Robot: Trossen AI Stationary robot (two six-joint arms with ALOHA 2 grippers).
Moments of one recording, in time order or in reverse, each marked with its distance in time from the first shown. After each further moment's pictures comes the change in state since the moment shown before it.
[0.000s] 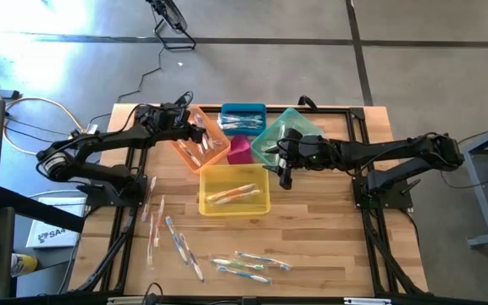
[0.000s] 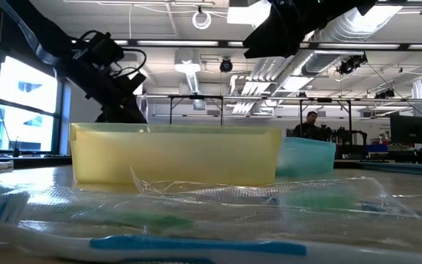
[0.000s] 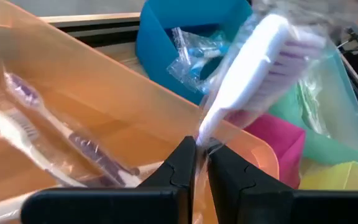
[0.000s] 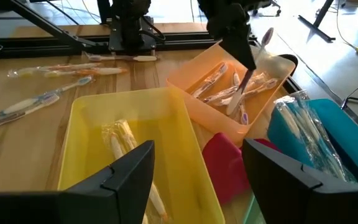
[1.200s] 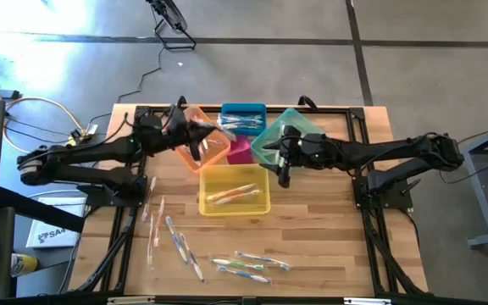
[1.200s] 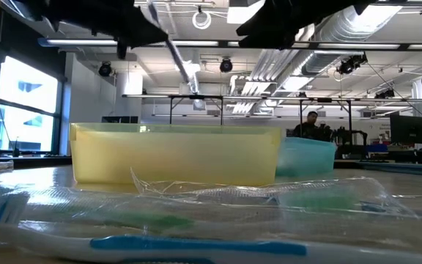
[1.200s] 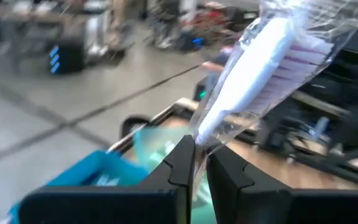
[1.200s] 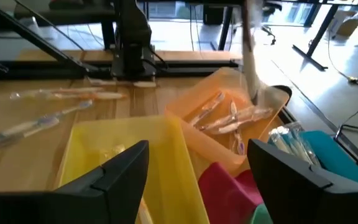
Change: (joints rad) left arm -0.431 -0.299 0.094 0.164 -0.261 0.332; right arm 0.000 0.002 0.000 0.106 0.000 -0.051
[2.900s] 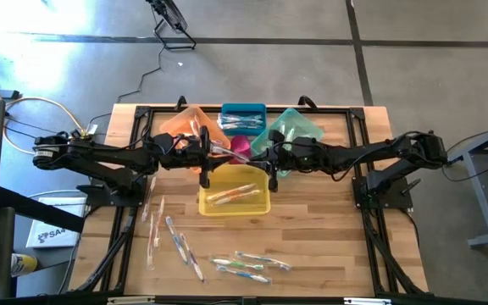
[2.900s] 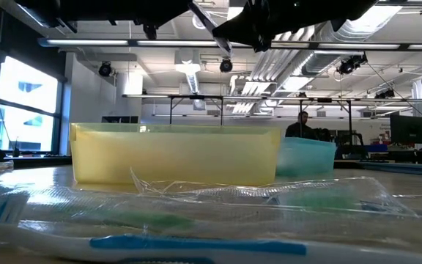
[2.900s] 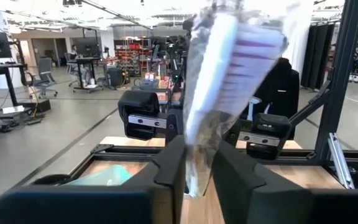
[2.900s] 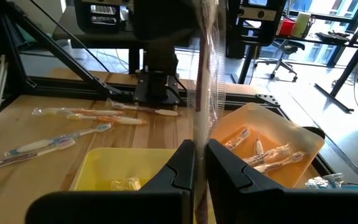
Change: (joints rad) left arm -0.250 0.222 0.001 0.379 0.094 0.196; right arm 0.000 0.164 -0.001 0.295 -0.105 -0.081
